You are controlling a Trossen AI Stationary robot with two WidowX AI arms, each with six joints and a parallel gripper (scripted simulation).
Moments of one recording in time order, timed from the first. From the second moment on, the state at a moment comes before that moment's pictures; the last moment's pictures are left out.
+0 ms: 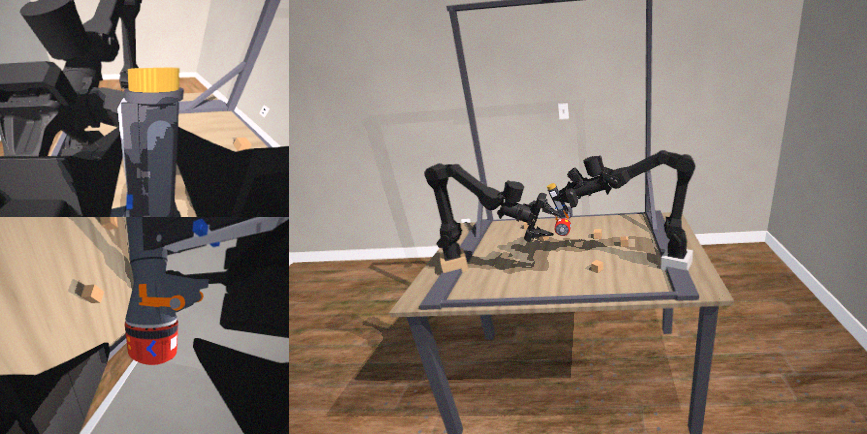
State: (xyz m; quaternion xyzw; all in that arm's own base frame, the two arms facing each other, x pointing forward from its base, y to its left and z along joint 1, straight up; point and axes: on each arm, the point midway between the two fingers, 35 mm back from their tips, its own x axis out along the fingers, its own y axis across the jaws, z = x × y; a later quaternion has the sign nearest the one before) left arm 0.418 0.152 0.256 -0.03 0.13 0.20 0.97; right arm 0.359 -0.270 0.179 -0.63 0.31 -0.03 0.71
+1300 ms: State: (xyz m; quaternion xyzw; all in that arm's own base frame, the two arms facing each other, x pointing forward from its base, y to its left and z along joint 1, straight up) left arm 0.418 0.152 0.256 -0.03 0.13 0.20 0.97; right arm 0.317 -0.248 0.199 -0.63 0.30 -0.03 0.71
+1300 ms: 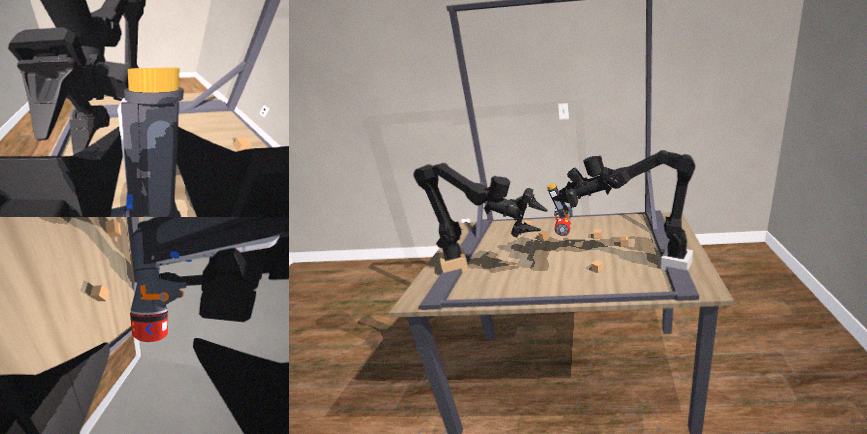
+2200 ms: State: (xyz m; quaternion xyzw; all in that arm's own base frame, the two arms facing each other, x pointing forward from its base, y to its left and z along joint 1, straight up) left arm 0.418 0.152 0.256 -0.03 0.13 0.20 0.97; right arm 0.300 -0.239 0.204 -0.63 0.31 -0.02 0.72
